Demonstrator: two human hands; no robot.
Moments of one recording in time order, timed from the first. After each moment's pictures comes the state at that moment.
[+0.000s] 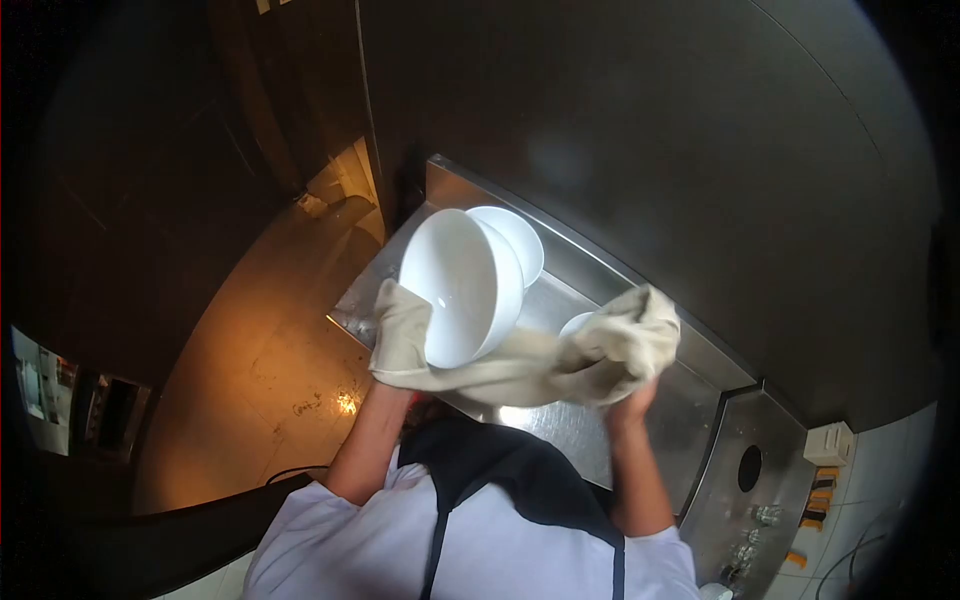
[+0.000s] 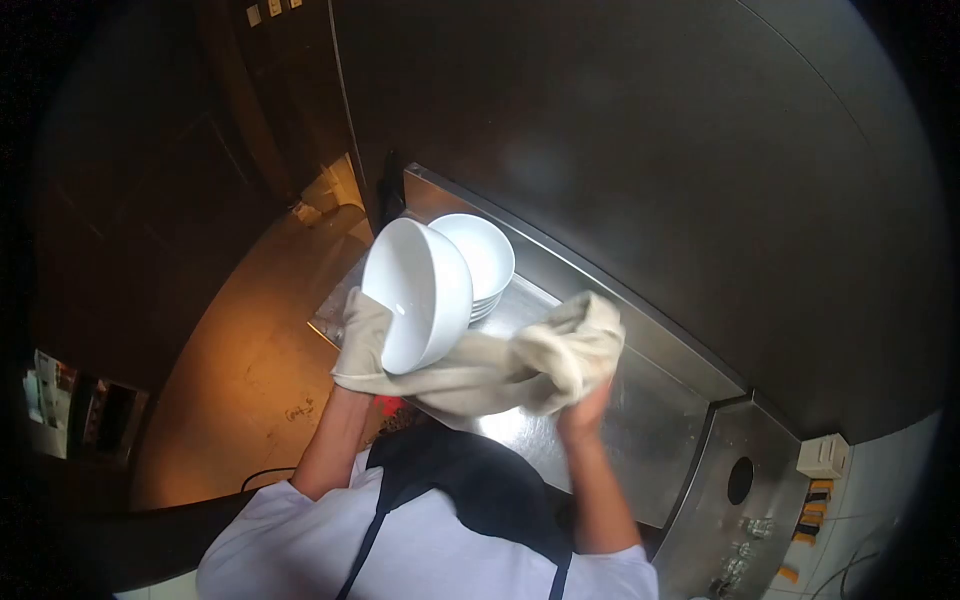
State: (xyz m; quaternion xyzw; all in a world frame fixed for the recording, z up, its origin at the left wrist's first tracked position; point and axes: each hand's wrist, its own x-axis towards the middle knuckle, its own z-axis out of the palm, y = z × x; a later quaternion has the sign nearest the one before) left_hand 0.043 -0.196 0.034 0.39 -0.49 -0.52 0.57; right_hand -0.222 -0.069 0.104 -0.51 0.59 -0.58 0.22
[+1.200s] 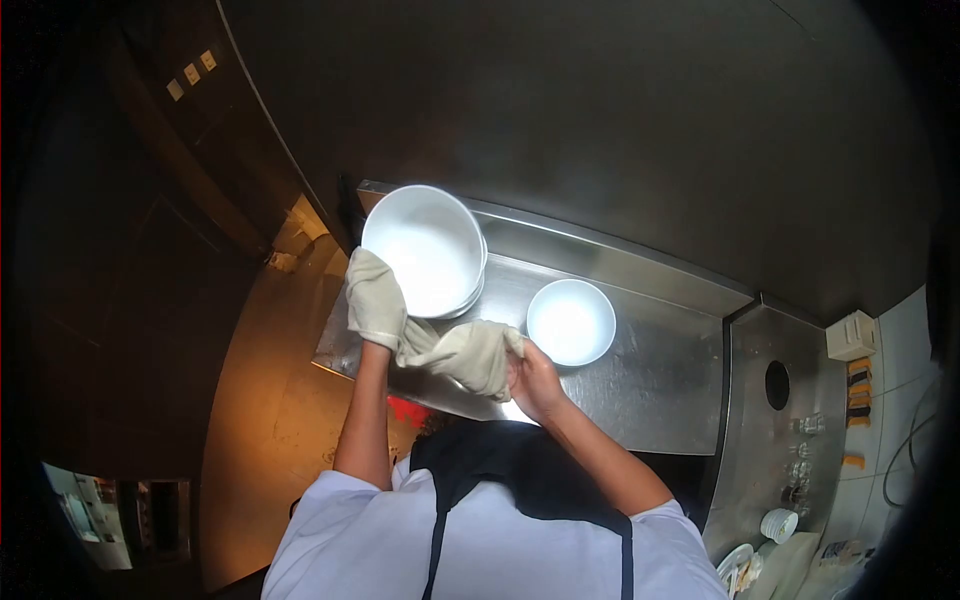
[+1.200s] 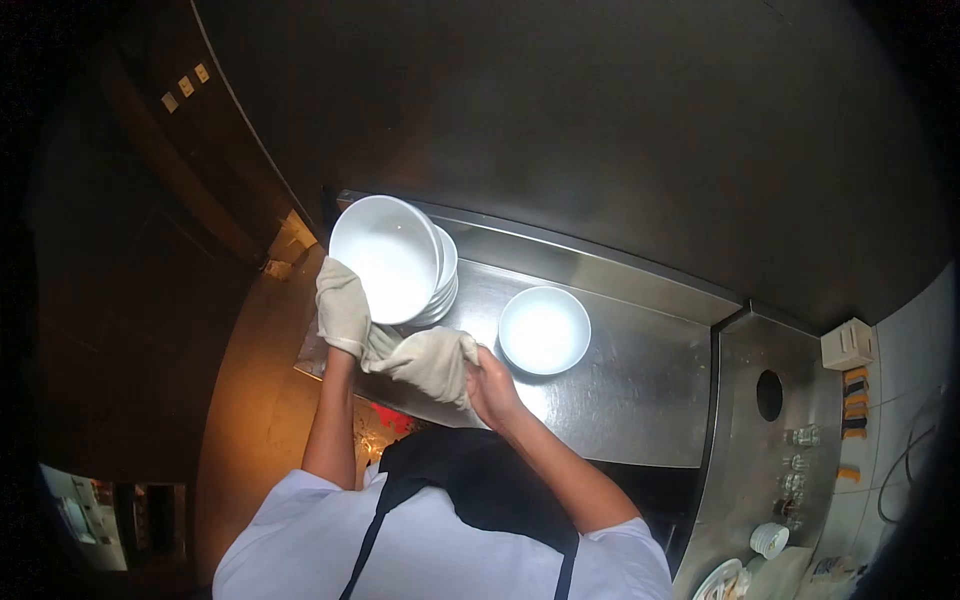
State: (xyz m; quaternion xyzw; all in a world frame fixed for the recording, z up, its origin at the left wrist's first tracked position) left_hand 0.004 -0.288 0.025 0.40 -0.70 -0.11 0.58; right_hand -0.182 -0.072 0.047 -0.16 0.32 -0.64 0.68
